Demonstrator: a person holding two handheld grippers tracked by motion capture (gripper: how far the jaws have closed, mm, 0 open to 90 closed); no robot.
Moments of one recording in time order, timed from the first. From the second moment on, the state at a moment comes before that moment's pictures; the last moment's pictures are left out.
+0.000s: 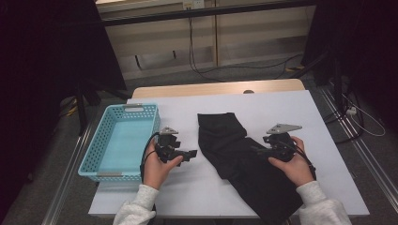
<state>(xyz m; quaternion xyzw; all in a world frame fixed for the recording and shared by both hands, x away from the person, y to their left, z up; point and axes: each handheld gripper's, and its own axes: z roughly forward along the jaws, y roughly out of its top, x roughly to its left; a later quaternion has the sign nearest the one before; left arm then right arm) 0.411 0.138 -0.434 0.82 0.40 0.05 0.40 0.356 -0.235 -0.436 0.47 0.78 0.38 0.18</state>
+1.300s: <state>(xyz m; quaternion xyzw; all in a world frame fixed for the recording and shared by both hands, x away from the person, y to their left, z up) 0.410 0.144 -0.426 0.81 0.41 0.06 0.42 0.328 -0.261 -0.457 0.51 0.77 0.34 0.17</state>
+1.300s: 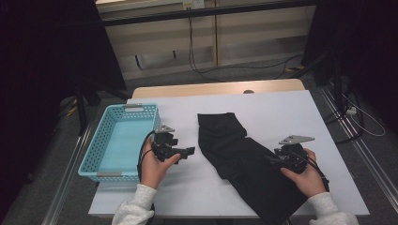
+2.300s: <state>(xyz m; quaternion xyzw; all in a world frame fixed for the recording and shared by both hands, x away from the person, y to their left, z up) 0.407 0.142 -0.423 0.81 0.41 0.06 0.42 0.335 -0.277 -0.450 0.50 0.78 0.36 0.15</state>
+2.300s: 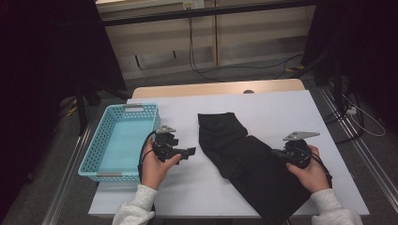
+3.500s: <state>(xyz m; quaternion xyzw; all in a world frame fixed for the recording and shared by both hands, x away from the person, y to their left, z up) 0.408 0.145 -0.427 0.81 0.42 0.06 0.40 0.359 -0.265 -0.439 0.51 0.75 0.38 0.16</state>
